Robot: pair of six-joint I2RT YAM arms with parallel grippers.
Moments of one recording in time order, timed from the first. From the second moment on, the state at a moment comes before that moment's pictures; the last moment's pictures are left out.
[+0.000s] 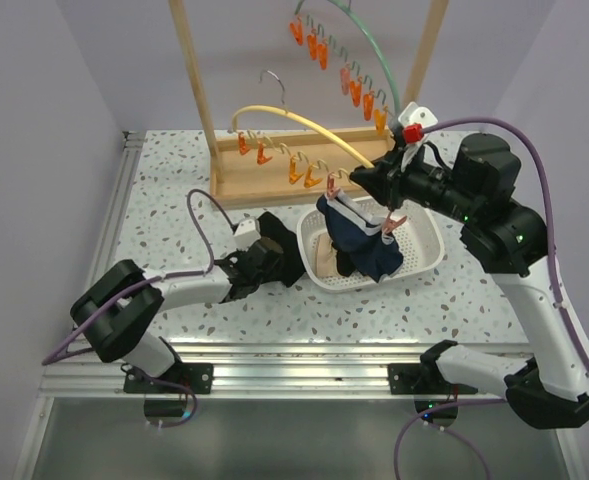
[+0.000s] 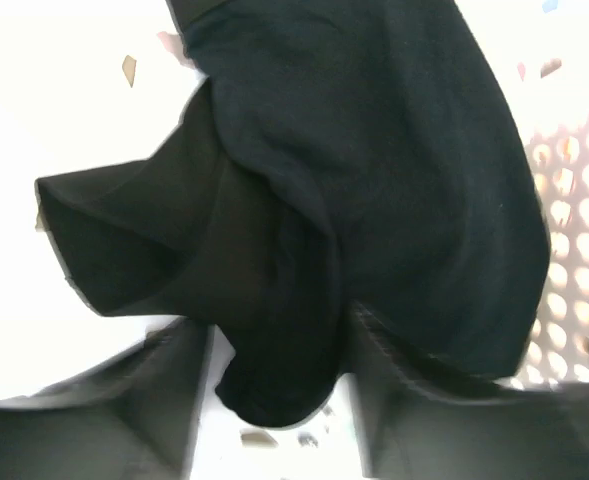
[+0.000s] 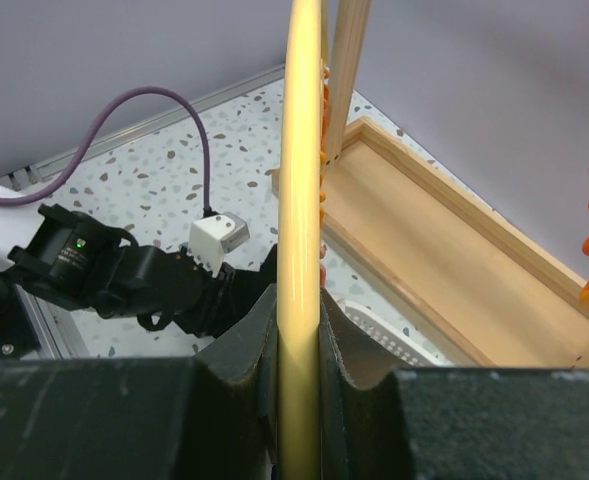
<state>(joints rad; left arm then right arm) -0.82 1.51 0.69 -0.06 -0.49 -0.97 0.53 1.13 1.65 -0.66 -0.36 -0.12</state>
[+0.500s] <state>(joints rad) -0.82 1.05 0.51 0.31 -0.31 -0.56 0.53 1.10 1.71 -0.71 -0.32 -0.16</state>
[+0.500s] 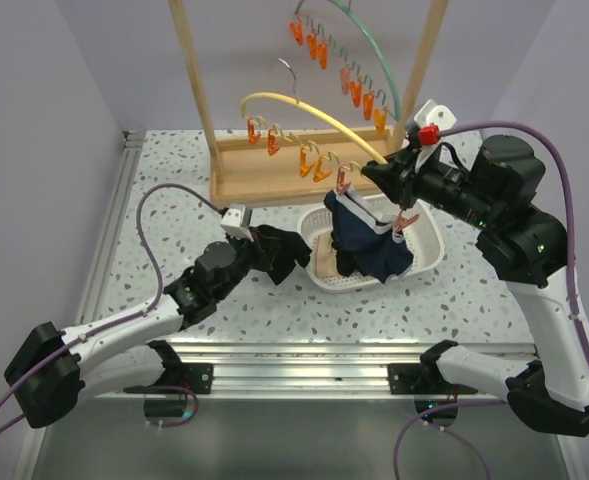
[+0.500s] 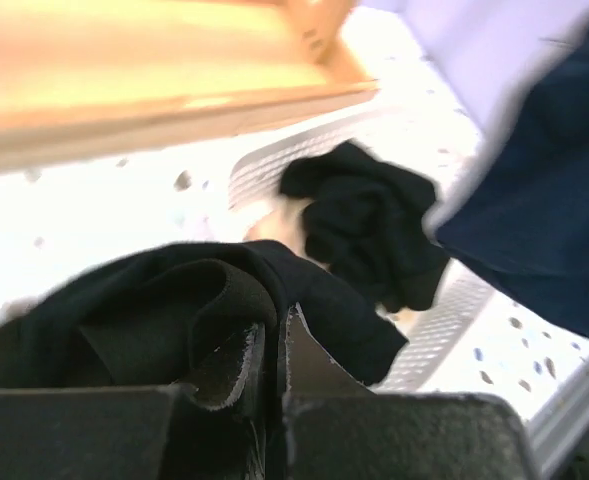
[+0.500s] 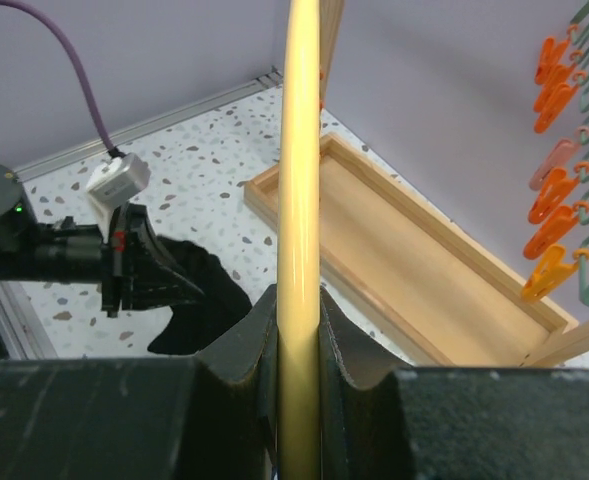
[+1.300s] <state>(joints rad) -0.84 1.61 0.88 0.57 0.22 -0.35 0.53 1.08 1.77 -0.72 -0.15 -0.23</state>
